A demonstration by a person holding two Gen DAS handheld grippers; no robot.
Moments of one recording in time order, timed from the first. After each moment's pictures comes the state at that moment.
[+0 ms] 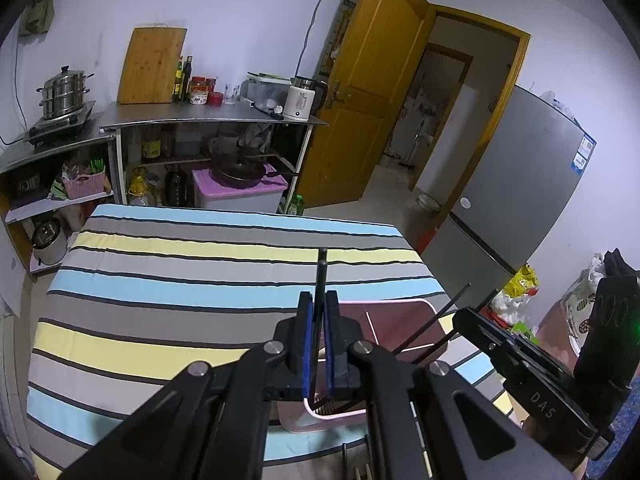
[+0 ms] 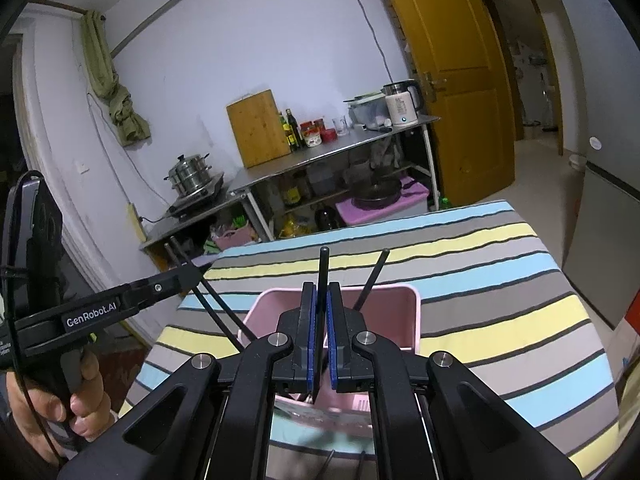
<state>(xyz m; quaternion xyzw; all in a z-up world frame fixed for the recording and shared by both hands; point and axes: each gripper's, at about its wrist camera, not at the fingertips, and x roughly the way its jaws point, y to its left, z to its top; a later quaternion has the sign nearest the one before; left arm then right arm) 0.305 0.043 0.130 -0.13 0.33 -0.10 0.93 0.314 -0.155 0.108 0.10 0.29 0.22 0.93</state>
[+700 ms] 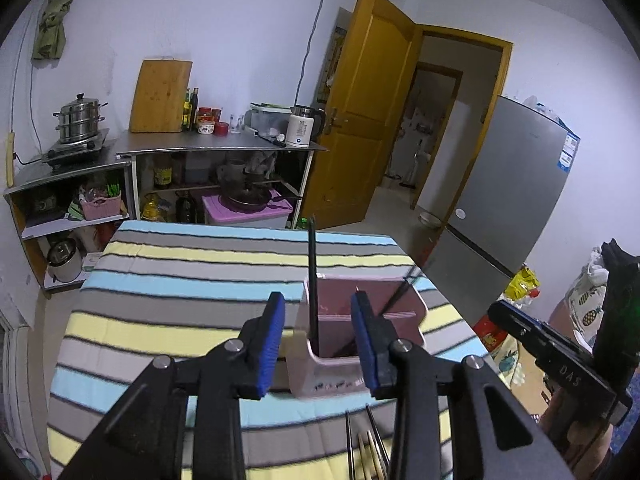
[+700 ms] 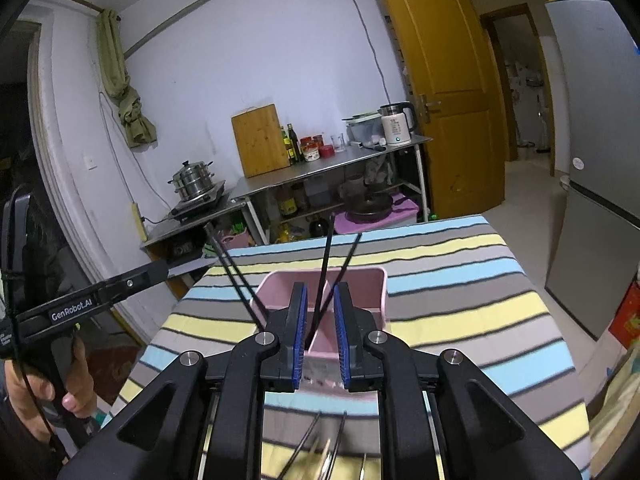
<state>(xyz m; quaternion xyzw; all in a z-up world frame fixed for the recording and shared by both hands) 0.222 0.052 0.147 -0.11 0.28 -0.09 0.95 0.237 -0.188 0.127 0.08 0.26 0.20 0.94</state>
